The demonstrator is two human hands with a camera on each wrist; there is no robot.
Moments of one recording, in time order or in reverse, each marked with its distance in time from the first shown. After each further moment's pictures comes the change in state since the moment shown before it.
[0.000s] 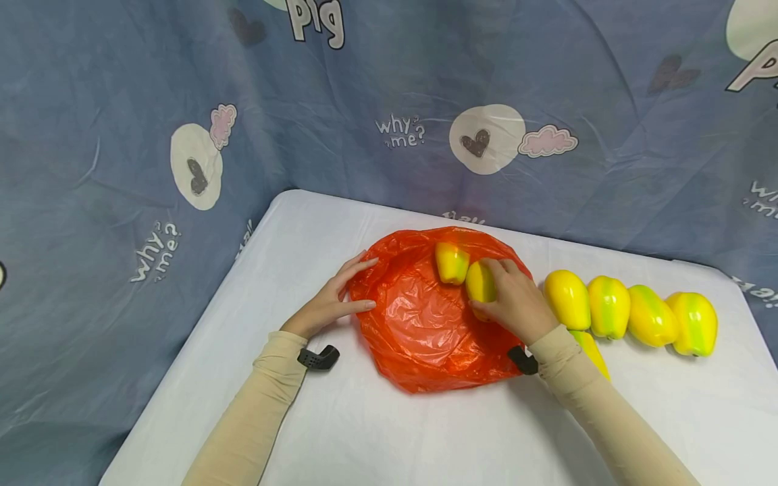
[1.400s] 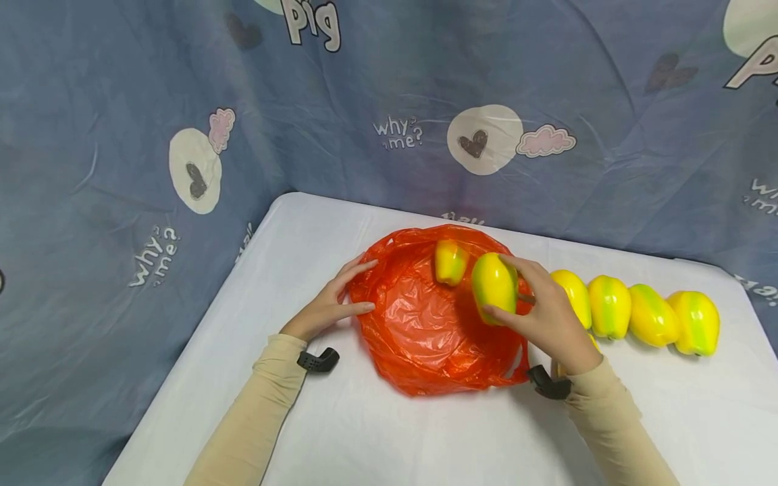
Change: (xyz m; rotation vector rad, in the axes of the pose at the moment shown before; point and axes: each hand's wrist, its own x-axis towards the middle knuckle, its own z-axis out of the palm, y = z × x) left_hand 0.000 0.000 0.001 0.016 0.017 -0.014; right_hand -0.043 0.004 -0.029 0.304 0.146 -0.092
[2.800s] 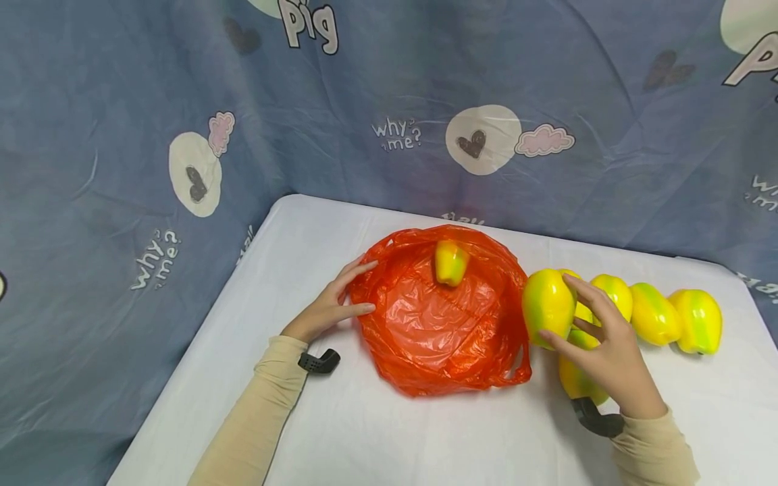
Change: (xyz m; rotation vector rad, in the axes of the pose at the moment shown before) left_hand 0.000 -0.001 -0.001 -0.006 -0.008 0.000; right_hand -0.063 0.035 -0.031 0.091 0.182 0.066
